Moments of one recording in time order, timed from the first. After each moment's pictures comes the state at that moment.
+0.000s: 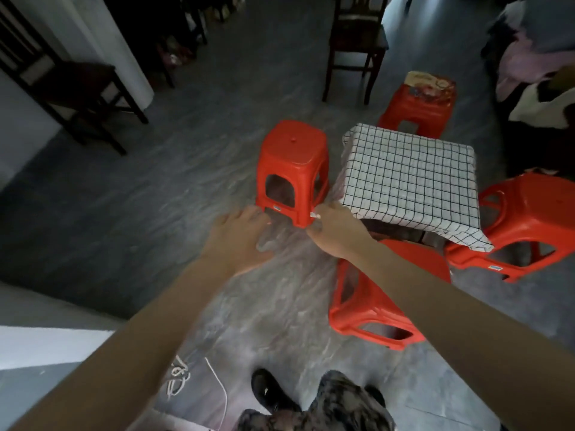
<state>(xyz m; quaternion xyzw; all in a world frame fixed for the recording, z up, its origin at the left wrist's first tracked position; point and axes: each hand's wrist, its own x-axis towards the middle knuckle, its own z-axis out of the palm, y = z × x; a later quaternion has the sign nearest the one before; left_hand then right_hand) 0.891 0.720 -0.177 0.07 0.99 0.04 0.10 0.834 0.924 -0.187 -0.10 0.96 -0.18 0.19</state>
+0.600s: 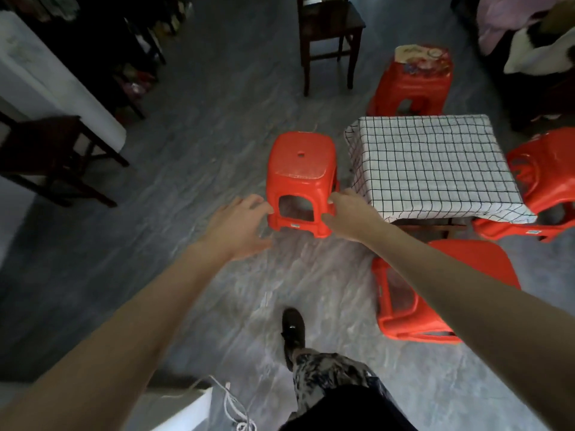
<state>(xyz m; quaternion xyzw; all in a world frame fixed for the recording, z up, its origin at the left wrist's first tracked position) 0.699 0.566 -0.164 0.20 0.97 0.02 0.14 0.683 0.800 -0.213 0.02 0.96 -0.21 0.20</state>
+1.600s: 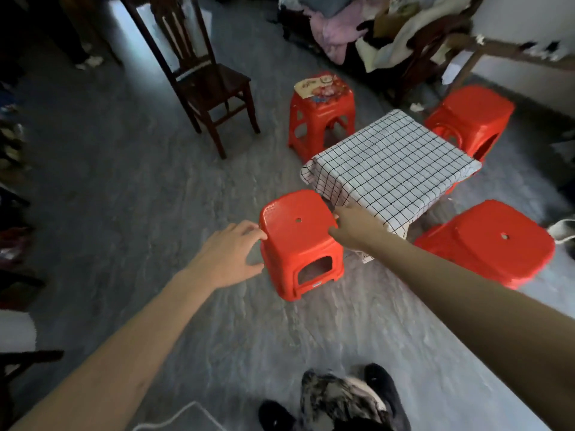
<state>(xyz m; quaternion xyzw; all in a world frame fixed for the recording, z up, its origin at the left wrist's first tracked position) 0.308 0.405 -0.158 0.50 0.85 -0.01 0.15 0.439 0.638 -0.197 0.33 0.91 -0.22 0.16</state>
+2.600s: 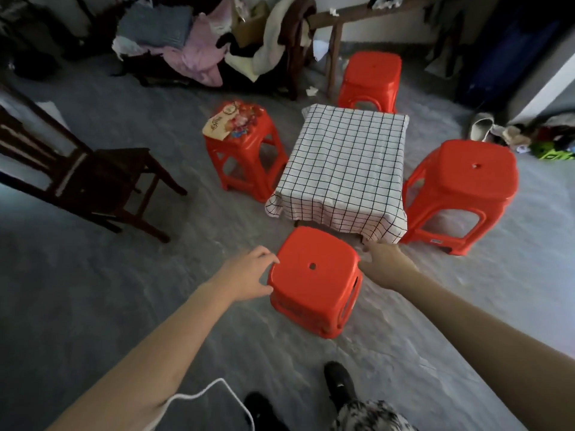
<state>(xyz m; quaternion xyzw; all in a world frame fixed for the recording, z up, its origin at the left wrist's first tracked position) 0.027 0.569 -0.207 0.74 0.62 -0.13 0.24 0.315 0.637 -0.245 0.62 0.71 -0.32 0.10</state>
